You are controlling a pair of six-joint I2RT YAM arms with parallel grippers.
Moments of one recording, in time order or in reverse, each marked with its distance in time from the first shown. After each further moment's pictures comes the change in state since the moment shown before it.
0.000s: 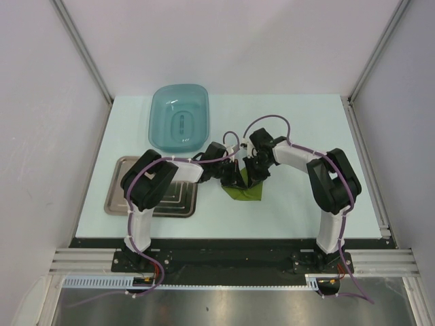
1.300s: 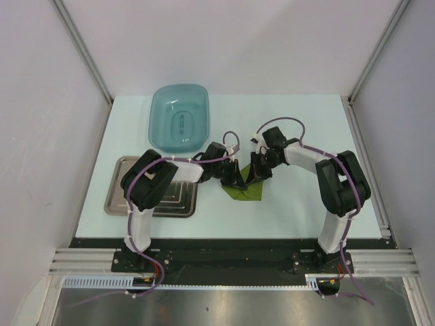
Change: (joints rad) left arm 0.000 0.000 0.002 -0.004 -0.002 0.000; right arm -0.101 -0.072 -0.088 0.129 -0.244 0.182
